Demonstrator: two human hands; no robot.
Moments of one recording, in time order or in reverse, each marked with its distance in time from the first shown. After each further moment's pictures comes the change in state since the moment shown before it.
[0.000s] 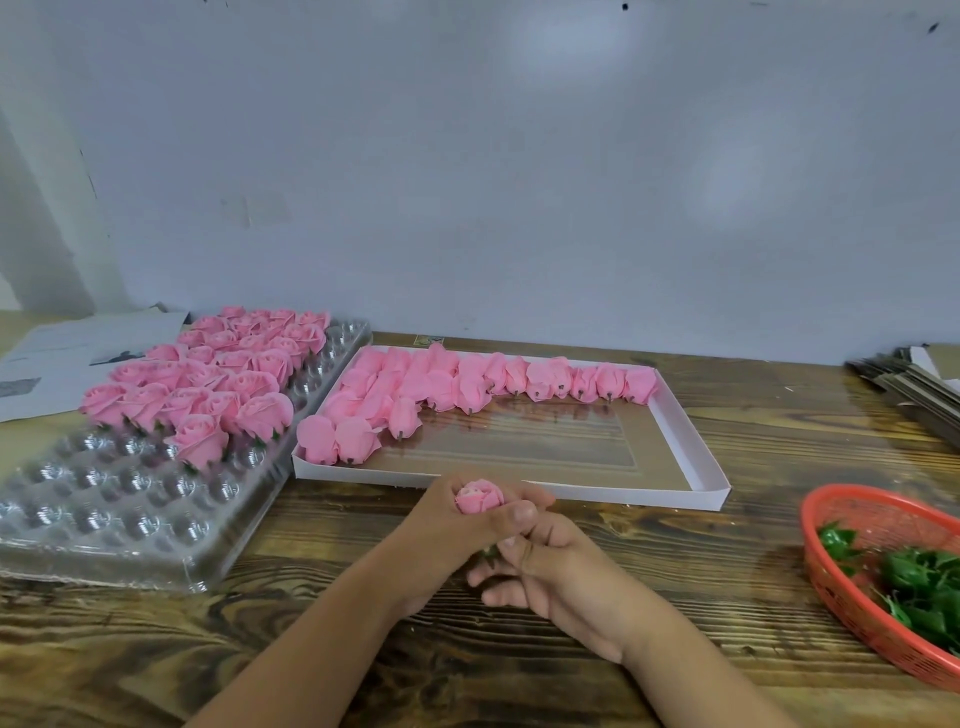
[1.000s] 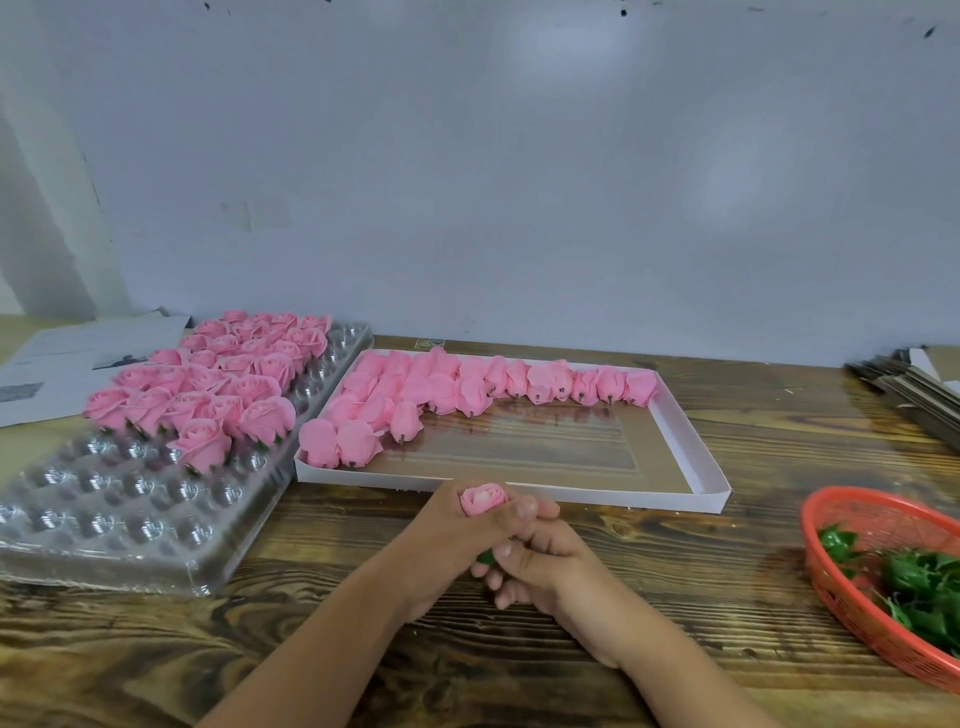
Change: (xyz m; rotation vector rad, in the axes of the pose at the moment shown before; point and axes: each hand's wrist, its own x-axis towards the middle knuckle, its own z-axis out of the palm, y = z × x) left_hand 0.000 -0.004 0.000 0.056 -0.021 -0.062; right_hand -0.003 0.001 0.004 -0.236 0.055 -0.066
